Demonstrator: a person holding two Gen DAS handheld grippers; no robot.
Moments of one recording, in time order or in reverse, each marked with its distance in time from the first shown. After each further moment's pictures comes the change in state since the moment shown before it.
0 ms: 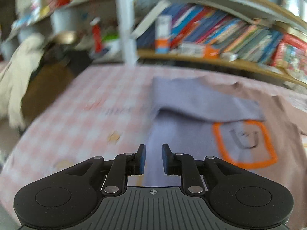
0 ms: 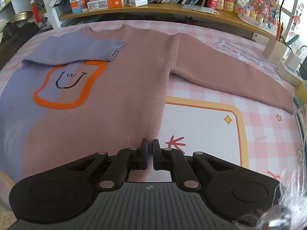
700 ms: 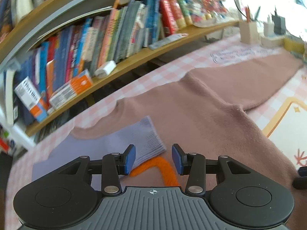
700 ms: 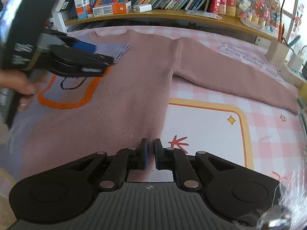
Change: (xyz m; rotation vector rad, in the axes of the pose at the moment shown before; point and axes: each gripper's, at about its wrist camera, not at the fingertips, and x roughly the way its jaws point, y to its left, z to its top) left arm 0.100 -0.219 0.030 0.614 -0.054 -0.162; right arm 0.001 -0.005 -0.008 0.002 -0.048 0.047
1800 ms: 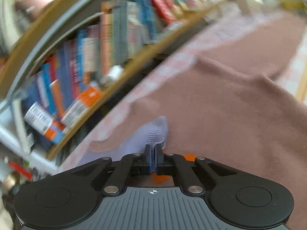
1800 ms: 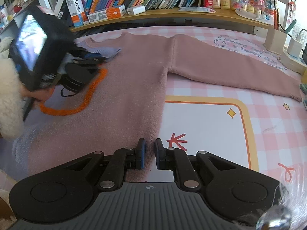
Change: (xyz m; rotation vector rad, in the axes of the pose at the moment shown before) left arm 0.009 0.034 -0.011 0.078 -0.039 0.162; right arm -0.004 -0.007 -0.009 0.076 -0.012 0.031
